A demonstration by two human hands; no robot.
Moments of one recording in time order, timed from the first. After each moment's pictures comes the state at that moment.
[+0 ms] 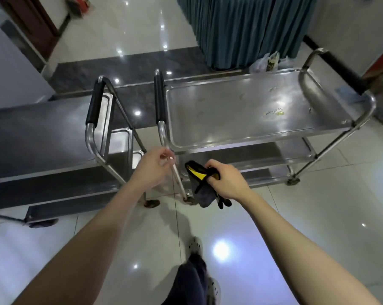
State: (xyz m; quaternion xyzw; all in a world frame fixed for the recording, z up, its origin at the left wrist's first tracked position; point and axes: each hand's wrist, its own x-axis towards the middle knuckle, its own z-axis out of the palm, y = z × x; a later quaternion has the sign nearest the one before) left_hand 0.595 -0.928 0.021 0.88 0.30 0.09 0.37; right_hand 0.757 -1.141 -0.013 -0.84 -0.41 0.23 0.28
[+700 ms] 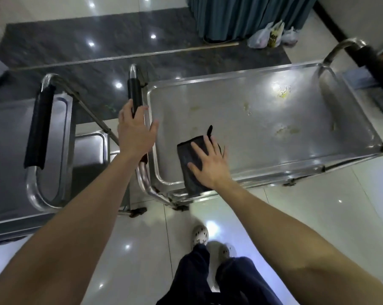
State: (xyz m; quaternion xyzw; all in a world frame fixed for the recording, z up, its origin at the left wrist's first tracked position) left_hand 0.818 -0.722 -0.041 0.88 0.39 0.15 0.23; right_hand 0.929 -0.954 -0.109 -0.89 -0.42 0.16 0.07
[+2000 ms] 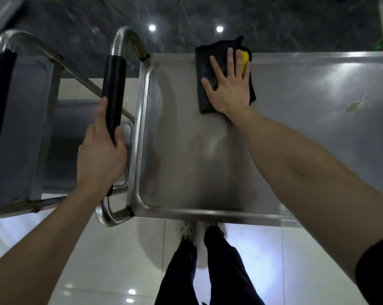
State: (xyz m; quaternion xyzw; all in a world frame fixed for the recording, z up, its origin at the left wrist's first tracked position) left_hand 0.830 -0.723 -0.056 0.79 0.56 0.09 0.21; right_hand 1.182 -0.755 -0.178 -0.88 -0.47 0.06 0.07
